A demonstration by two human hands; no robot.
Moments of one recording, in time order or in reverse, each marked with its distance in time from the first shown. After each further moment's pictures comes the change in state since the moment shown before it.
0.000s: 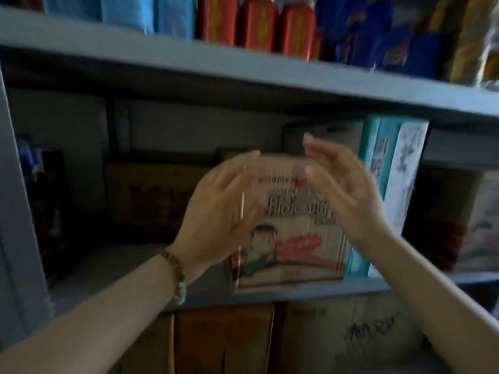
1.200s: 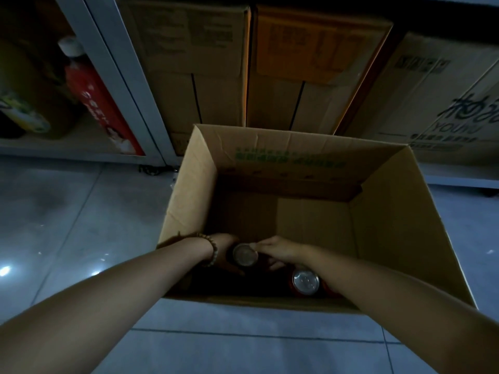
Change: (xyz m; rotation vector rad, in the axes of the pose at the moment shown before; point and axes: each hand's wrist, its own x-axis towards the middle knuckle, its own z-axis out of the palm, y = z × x) left_hand -0.502 0.077 0.047 -0.425 -1.768 -0.935; right_hand -0.494 0.185 0.185 0.110 -1.141 1.569
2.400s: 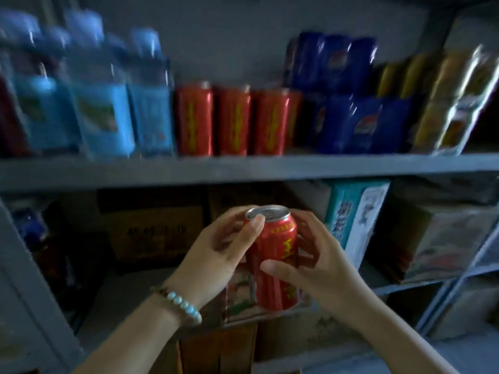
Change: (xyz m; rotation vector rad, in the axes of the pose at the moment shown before) left_hand -0.373 0.352 -0.398 -0.696 0.836 0.957; right_hand -0.522 -0.348 -0.184 0.033 0.942 -1.028
